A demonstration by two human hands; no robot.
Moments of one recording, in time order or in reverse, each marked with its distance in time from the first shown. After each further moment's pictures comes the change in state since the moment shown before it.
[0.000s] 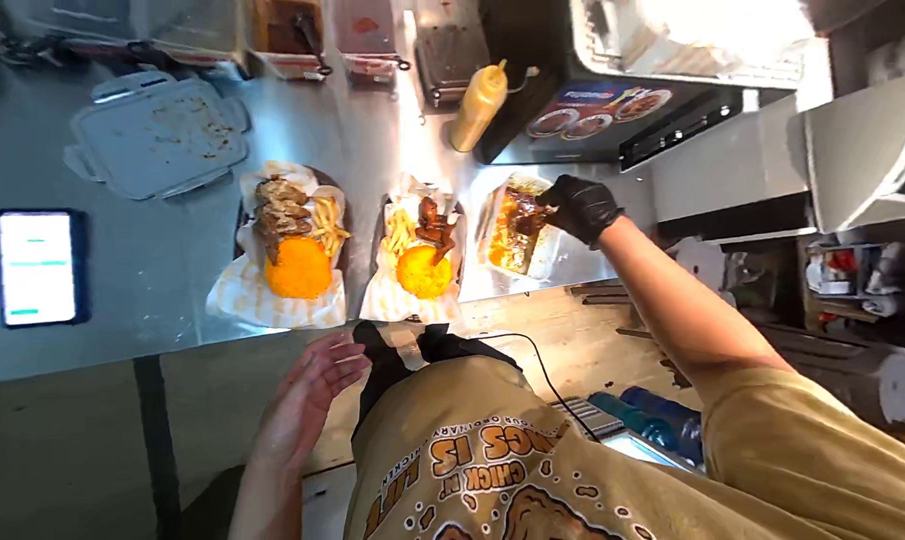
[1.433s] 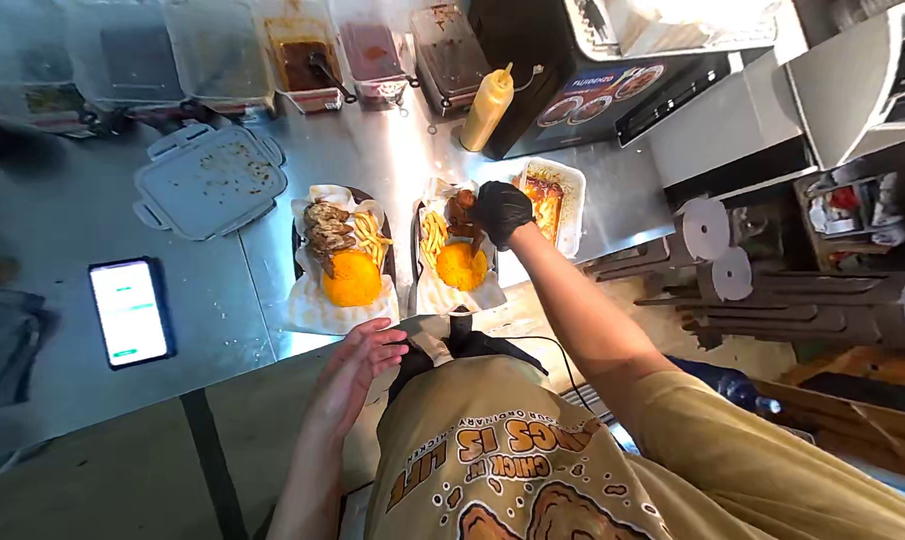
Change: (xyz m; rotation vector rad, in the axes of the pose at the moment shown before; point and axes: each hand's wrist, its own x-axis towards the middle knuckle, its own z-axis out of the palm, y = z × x) left_hand 0.022 0.049 -0.058 0.081 -0.258 -0.041; right_hand 0.014 -0.218 -0.011 0.295 -0.080 0.426
